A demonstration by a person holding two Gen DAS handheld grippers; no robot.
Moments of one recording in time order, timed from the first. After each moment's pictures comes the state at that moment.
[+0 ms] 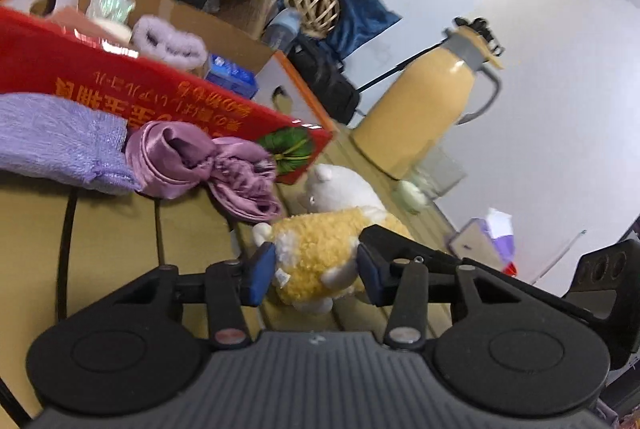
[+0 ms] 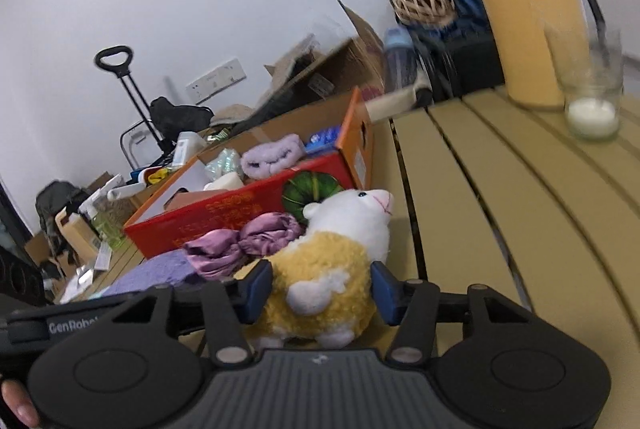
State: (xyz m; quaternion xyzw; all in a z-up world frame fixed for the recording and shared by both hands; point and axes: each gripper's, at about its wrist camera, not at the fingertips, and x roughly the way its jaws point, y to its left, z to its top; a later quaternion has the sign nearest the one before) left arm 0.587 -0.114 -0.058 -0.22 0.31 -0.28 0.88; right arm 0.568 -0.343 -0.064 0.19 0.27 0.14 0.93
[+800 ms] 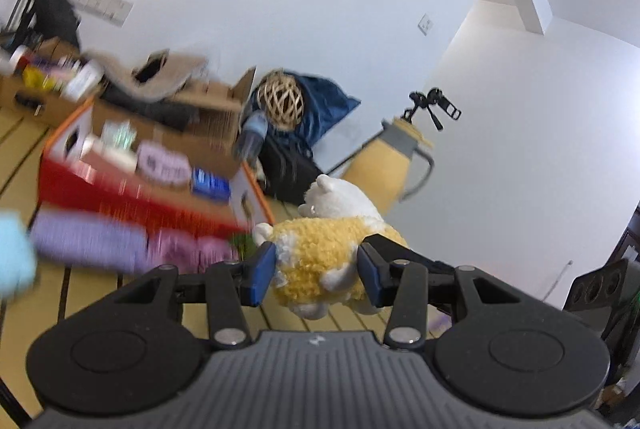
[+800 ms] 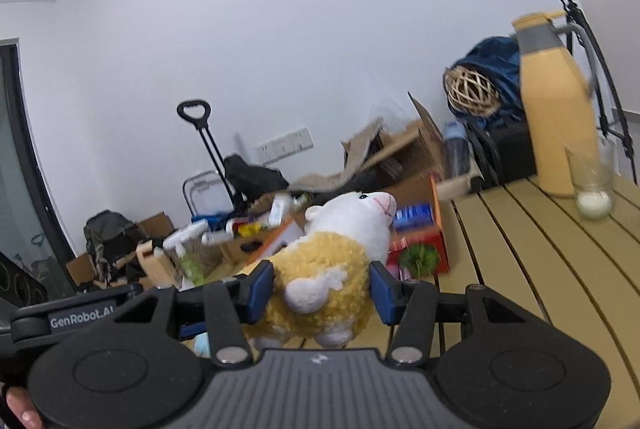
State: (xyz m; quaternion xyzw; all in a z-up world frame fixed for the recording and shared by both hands) left arm 0.518 -0.072 0.049 -0.22 0.20 -0.27 0.92; right arm 0.458 -0.306 0.040 0.19 0.16 0.18 0.95
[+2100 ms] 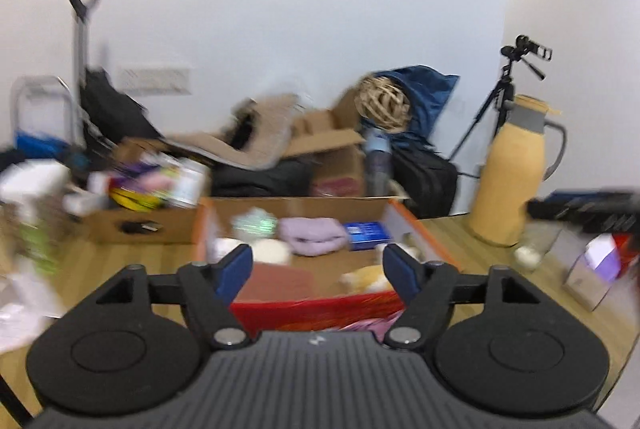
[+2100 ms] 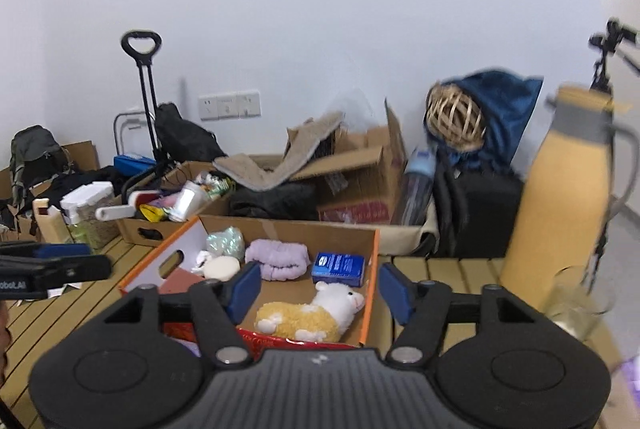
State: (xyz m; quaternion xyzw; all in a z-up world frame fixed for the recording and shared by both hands) left arm 0.578 -0.003 0.095 -0.01 0.21 -0.12 0.97; right arm 0.606 -0.305 0.100 0.02 0.22 0.11 0.97
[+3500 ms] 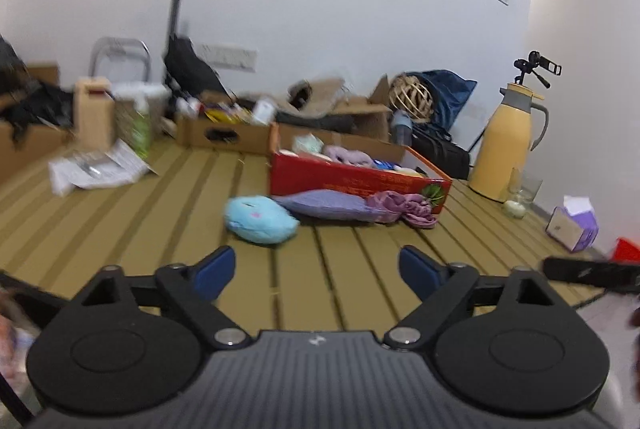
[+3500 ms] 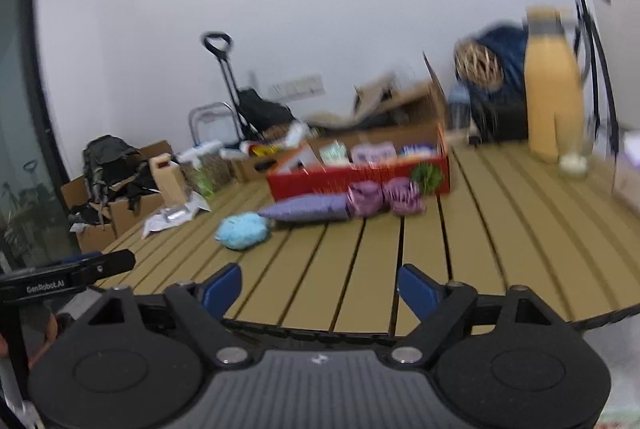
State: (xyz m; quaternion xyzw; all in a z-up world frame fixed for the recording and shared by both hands) left arm 0.374 0.048 0.010 -0.08 0.21 -0.09 0.97; right arm 0.341 -0.258 0.012 0.12 0.24 0.17 0.95
